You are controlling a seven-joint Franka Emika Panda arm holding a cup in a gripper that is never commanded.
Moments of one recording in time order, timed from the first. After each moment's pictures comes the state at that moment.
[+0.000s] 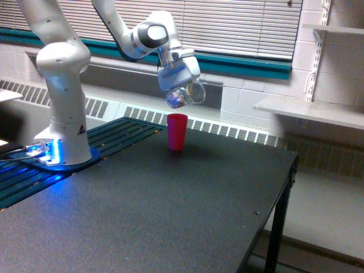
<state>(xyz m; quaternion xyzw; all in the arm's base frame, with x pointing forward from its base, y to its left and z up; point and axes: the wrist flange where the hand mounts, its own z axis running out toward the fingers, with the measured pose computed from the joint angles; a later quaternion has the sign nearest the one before) 0.254 0.260 0.325 0.96 0.18 0.21 0.07</state>
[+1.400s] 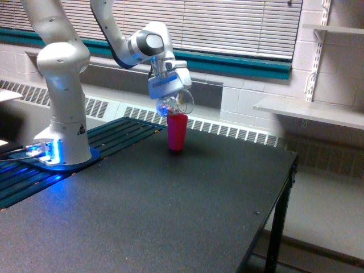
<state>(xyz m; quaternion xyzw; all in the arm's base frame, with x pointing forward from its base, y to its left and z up) 0.219 0.270 0.283 0.95 0.22 0.18 0.11</state>
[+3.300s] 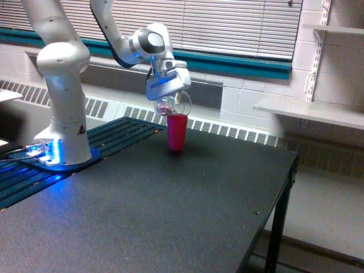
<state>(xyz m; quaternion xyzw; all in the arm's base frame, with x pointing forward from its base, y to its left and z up) 0.214 0.271 0.282 0.94 0.25 0.17 0.17</state>
